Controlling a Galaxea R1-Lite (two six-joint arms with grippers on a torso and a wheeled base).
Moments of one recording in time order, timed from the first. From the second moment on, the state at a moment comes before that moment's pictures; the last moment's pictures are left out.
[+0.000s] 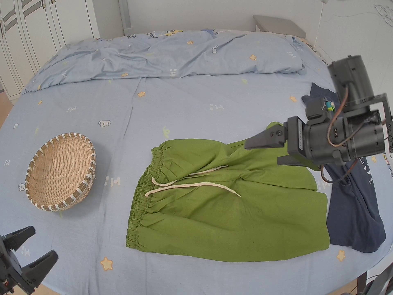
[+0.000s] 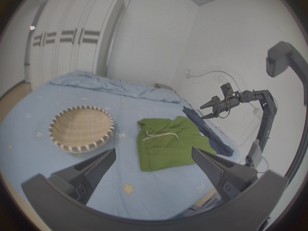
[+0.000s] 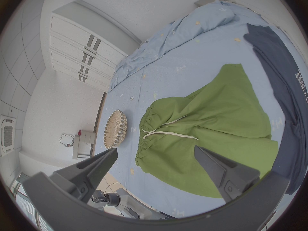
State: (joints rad) left arm -0.09 0.43 -0.31 0.03 -0.32 -0.16; right arm 0.61 1.61 -1.29 0.29 0.17 0.59
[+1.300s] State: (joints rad) left arm -0.07 1.99 -0.44 -0.54 -0.85 0.03; right arm 0.44 1.27 -0.77 0.02 0.26 0.57
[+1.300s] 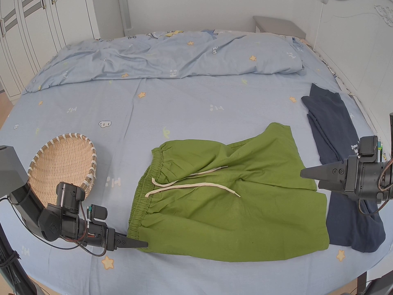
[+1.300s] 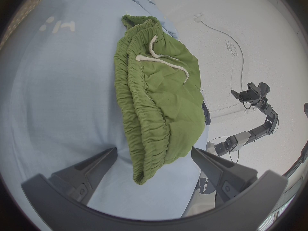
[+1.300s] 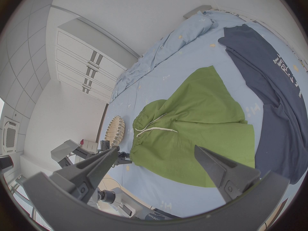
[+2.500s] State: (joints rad) left arm -0.01 1.73 -0.35 -0.53 -0.96 -0.31; right arm 0.41 1.27 -0.68 0.03 0.28 0.54
